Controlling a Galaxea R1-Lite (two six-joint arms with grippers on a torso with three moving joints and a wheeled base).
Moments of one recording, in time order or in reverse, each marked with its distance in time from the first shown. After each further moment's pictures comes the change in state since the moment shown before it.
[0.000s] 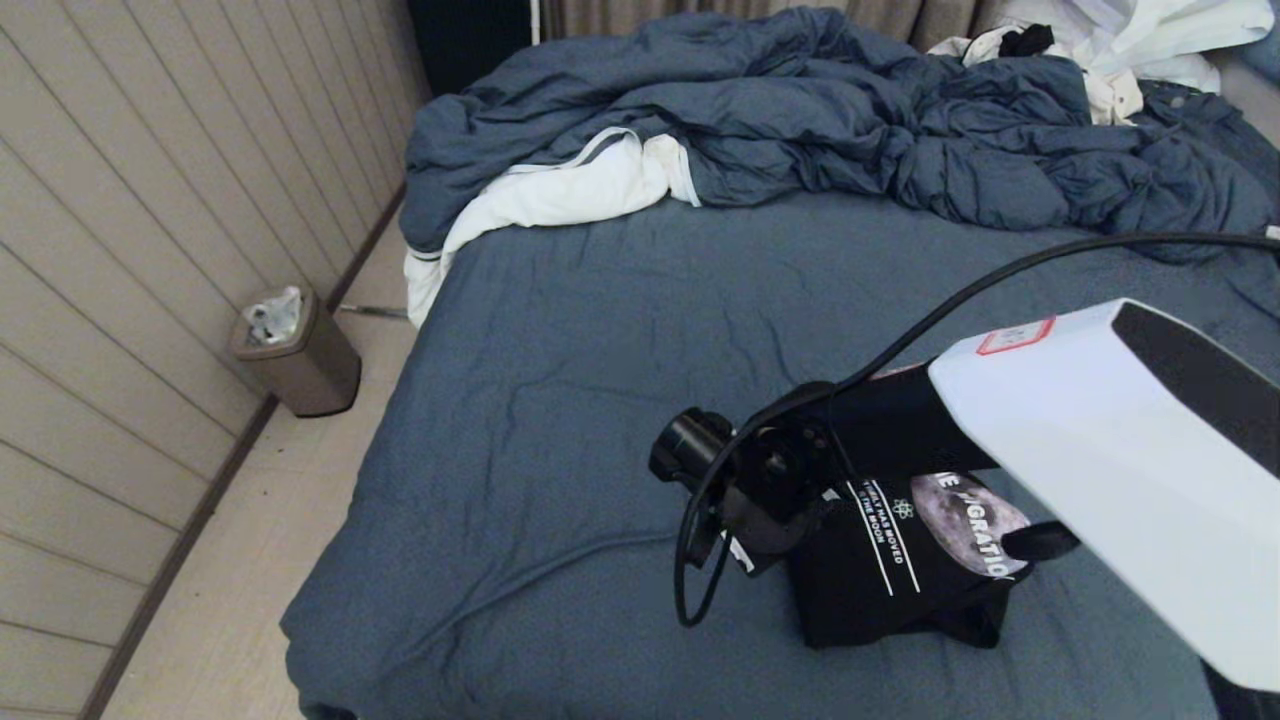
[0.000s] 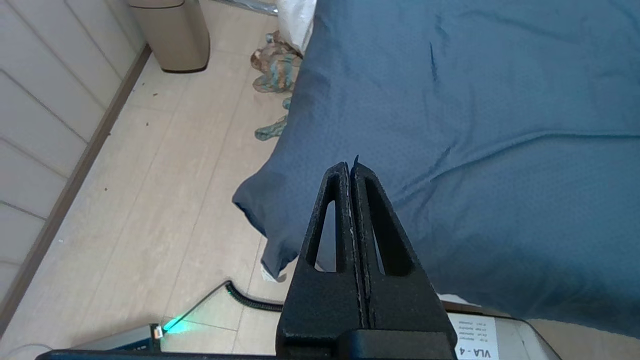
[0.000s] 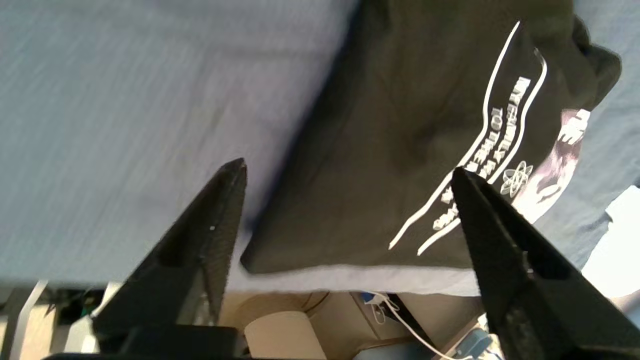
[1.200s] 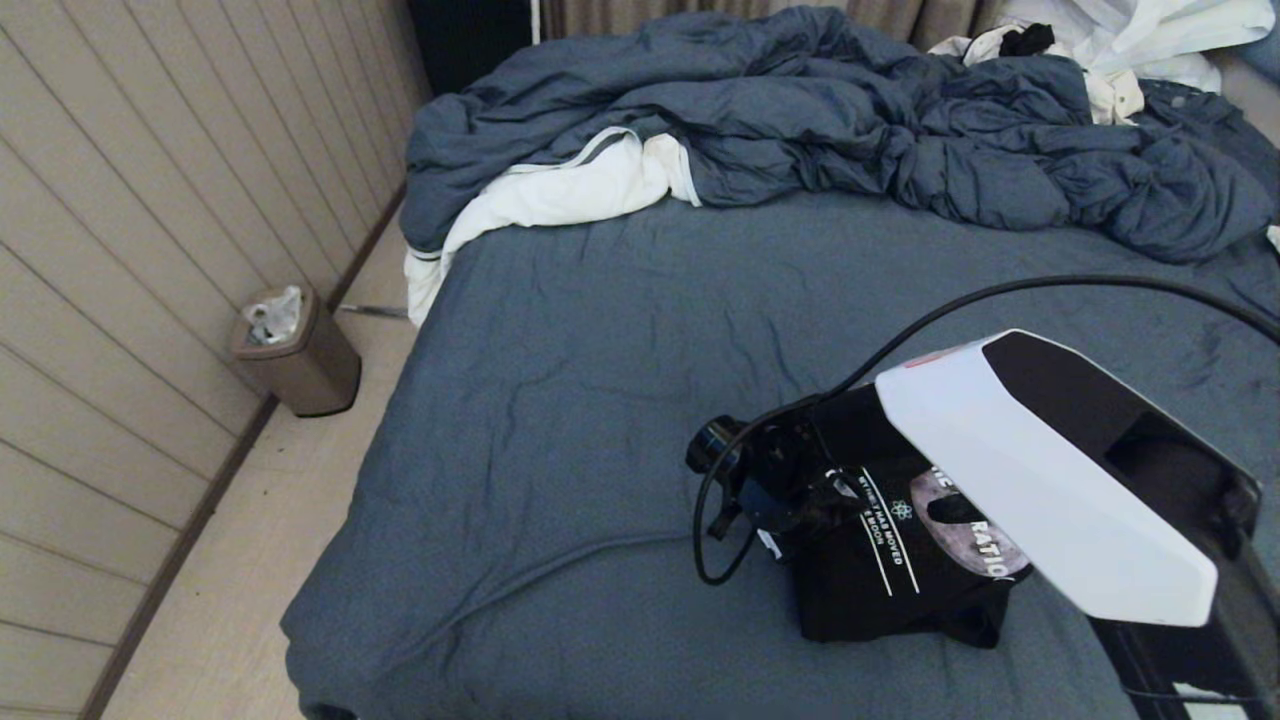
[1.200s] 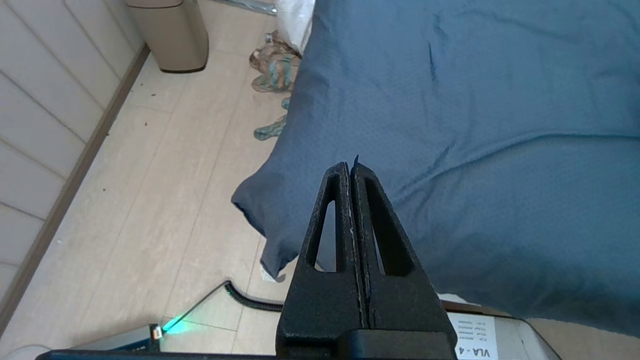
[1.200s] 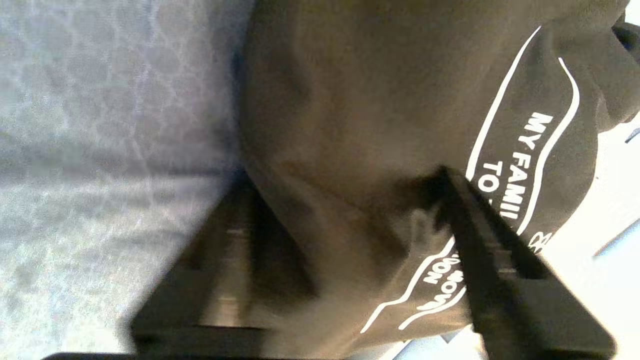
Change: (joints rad) left arm 0.000 0.000 0.000 0.000 0.000 0.000; right arm -0.151 0.162 -0.080 -0.003 -0.056 -0.016
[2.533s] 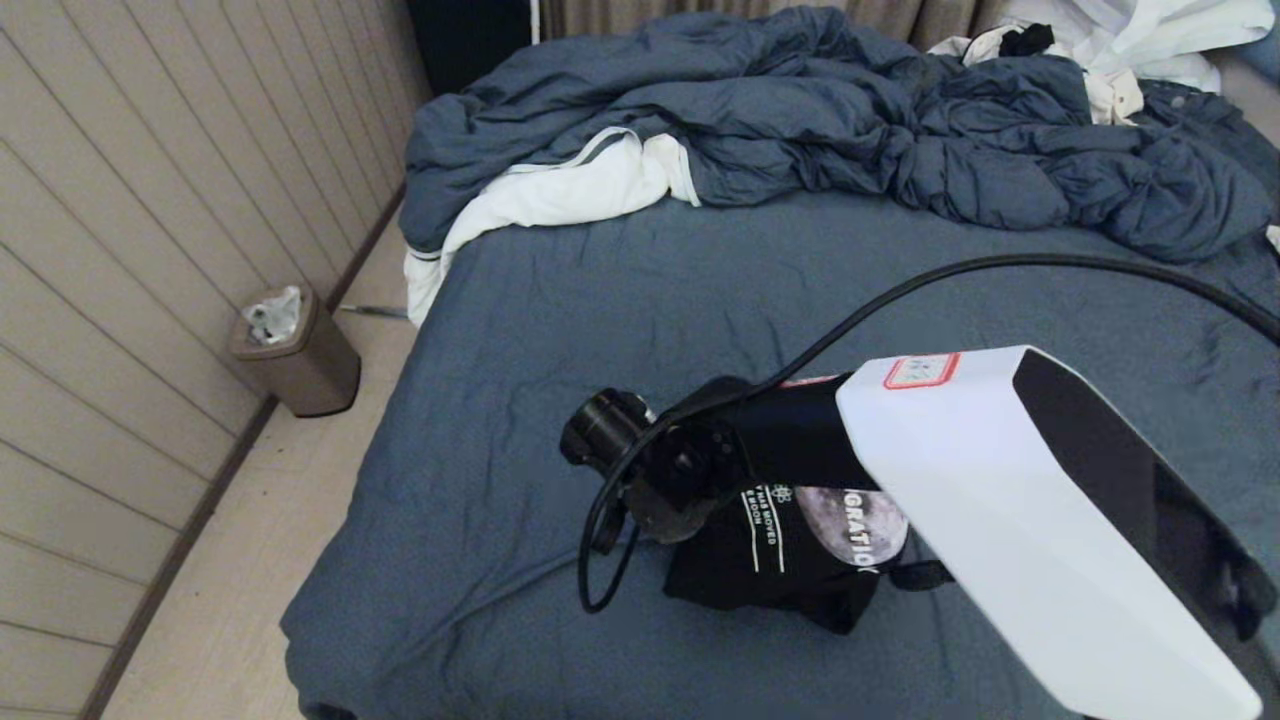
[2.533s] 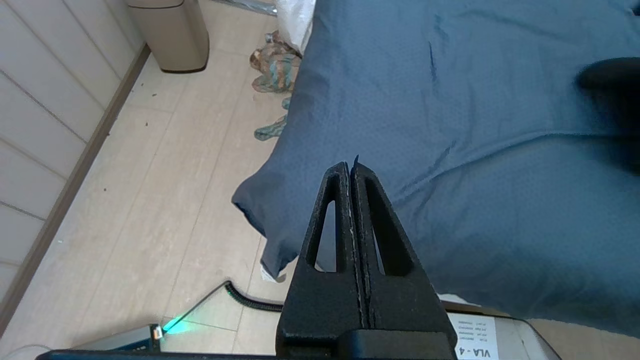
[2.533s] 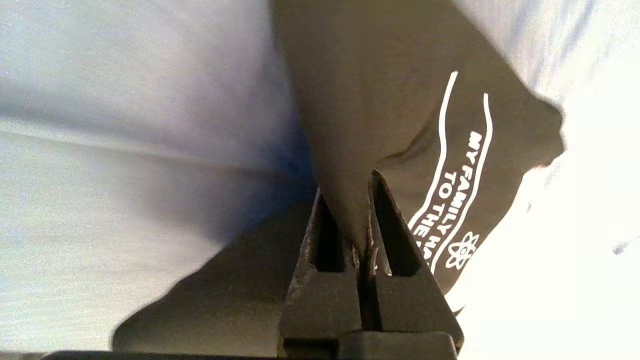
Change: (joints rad) left arm 0.000 0.000 0.000 0.000 0.000 0.001; right arm 0.286 -0.013 -0.267 0.019 -0.006 -0.067
